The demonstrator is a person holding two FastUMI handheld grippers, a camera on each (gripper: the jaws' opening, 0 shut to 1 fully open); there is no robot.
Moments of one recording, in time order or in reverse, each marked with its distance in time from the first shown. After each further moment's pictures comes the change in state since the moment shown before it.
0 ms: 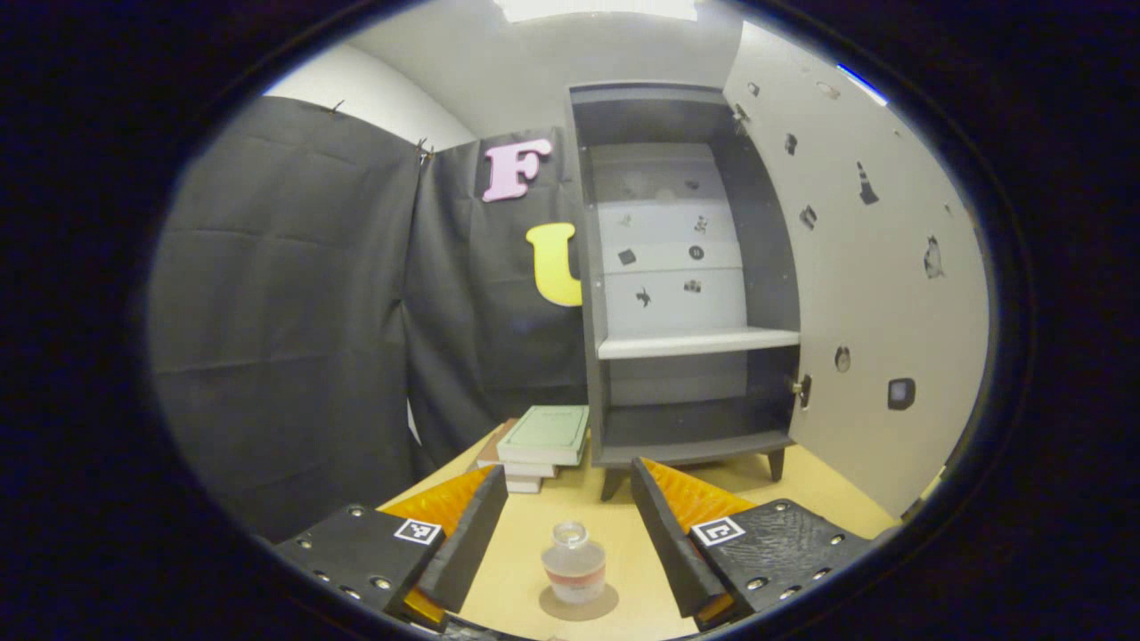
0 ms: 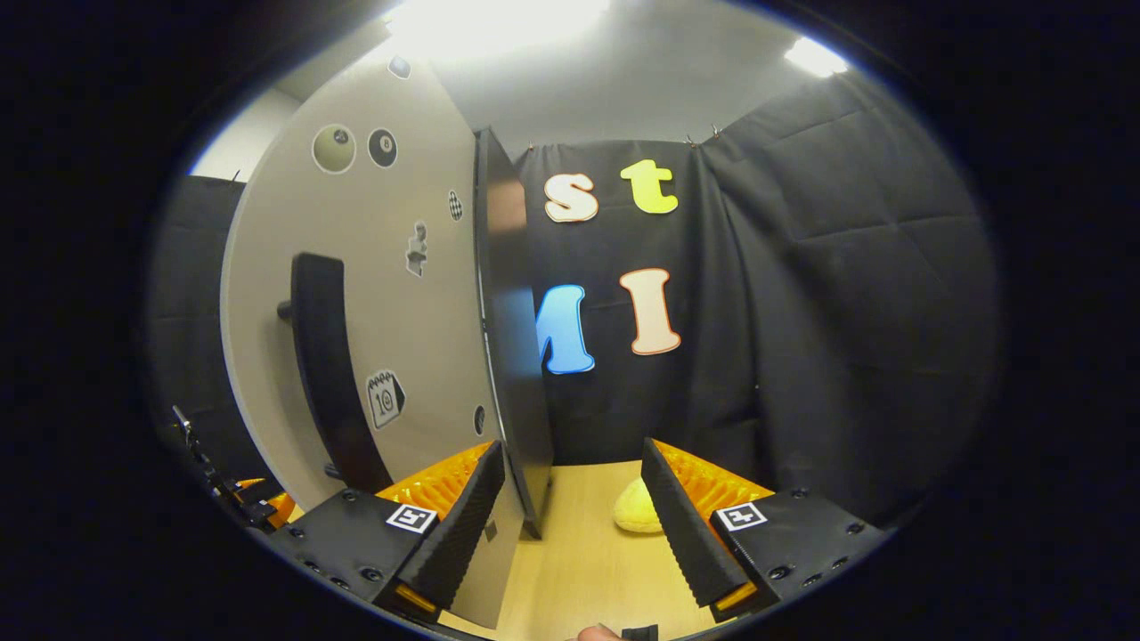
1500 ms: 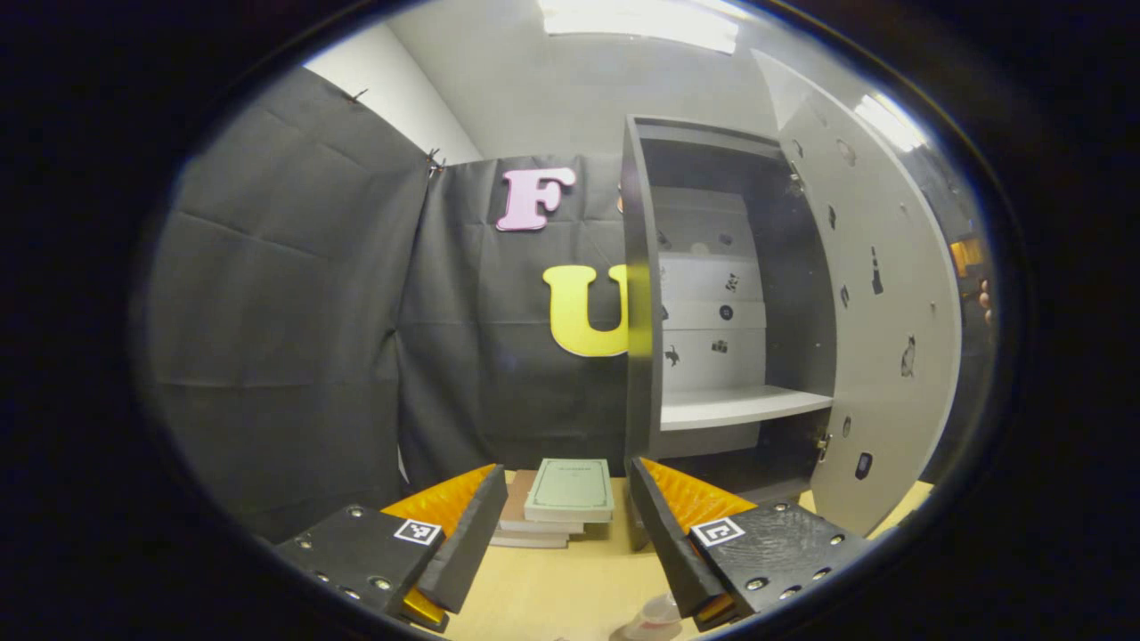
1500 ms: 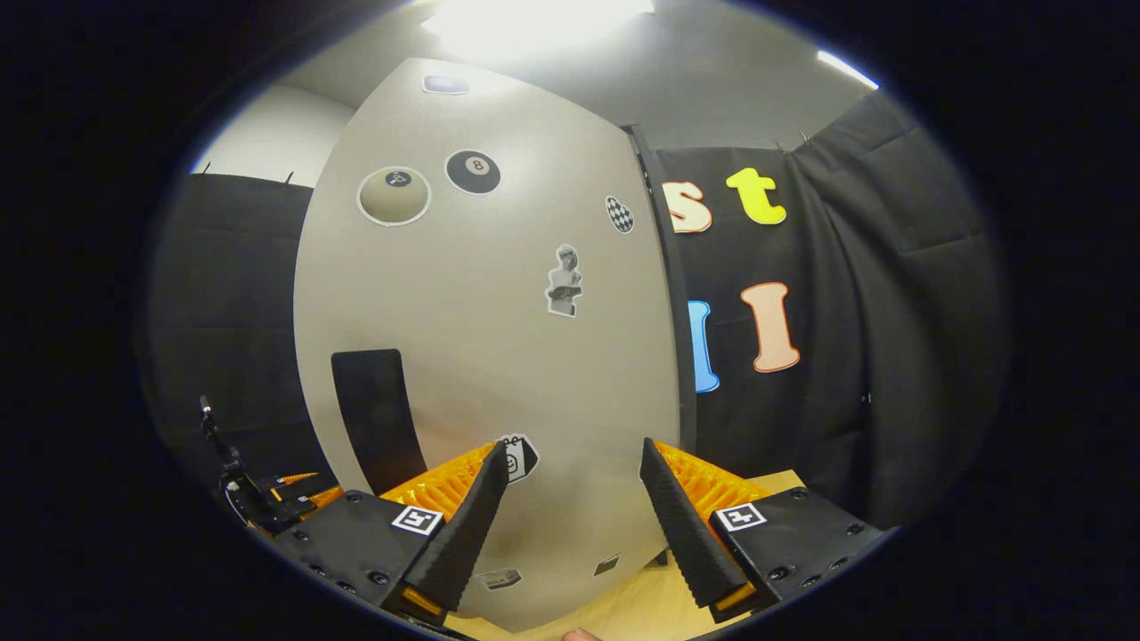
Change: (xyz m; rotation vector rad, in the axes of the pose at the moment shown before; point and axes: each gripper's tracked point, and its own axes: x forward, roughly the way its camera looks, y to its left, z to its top) left arm 0.062 0.138 0.043 -0.073 -0.077 -0.058; right arm 0.062 0.195 0.002 -0.032 -0.024 0.209
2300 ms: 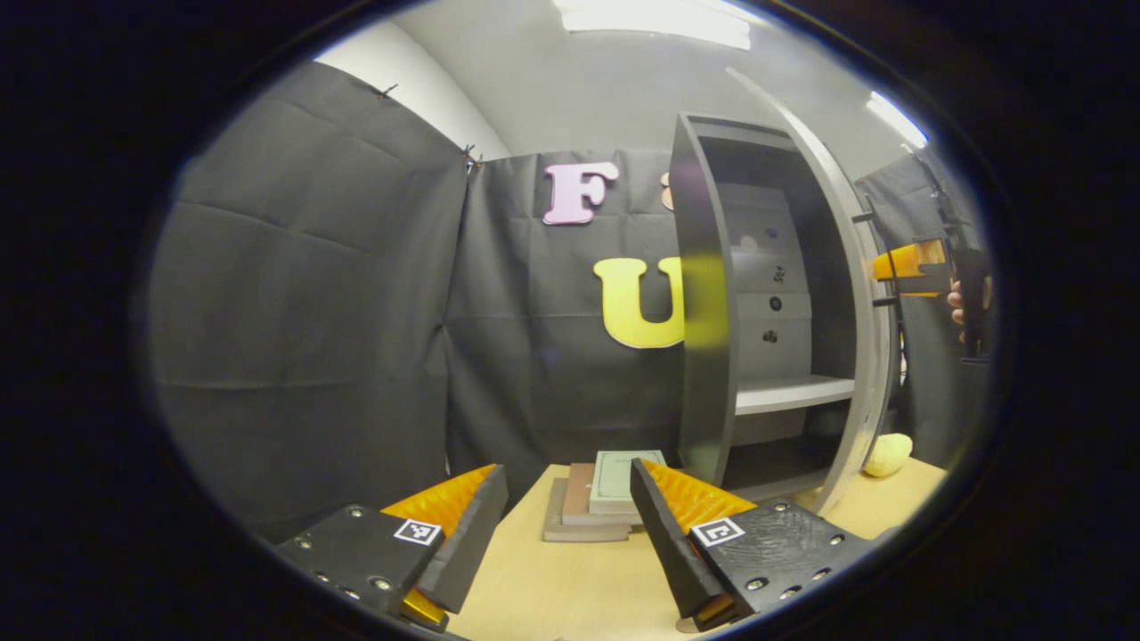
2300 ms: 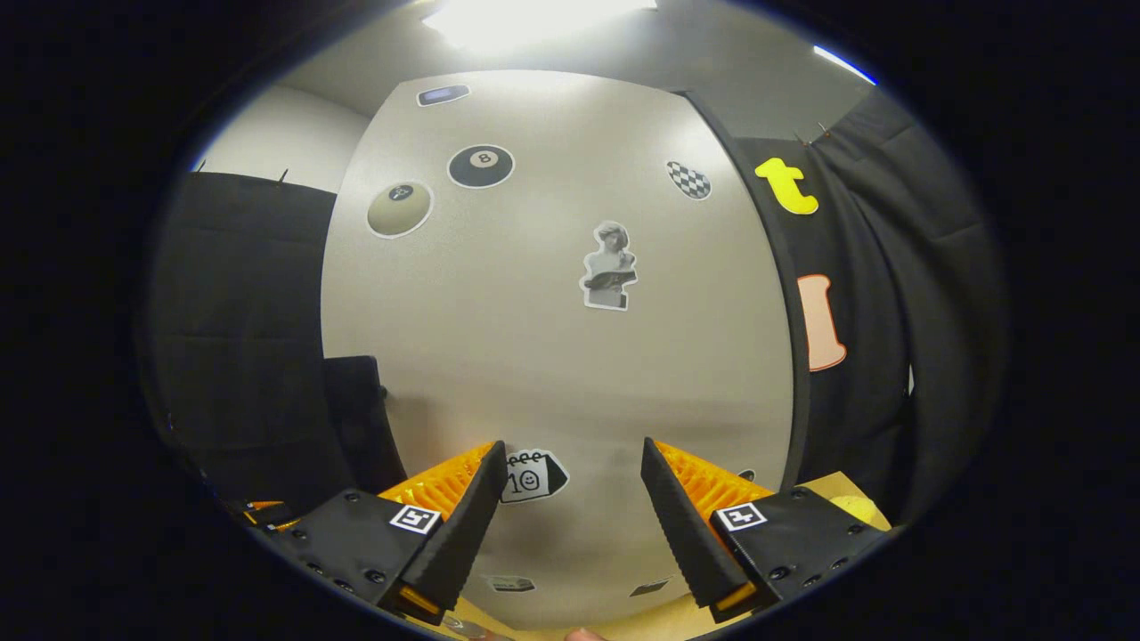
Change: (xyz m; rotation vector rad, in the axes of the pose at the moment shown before) left arm -0.012 0.096 -0.017 0.005 0.029 0.105; right arm 0.092 0.050 -0.004 0.036 -0.036 0.015
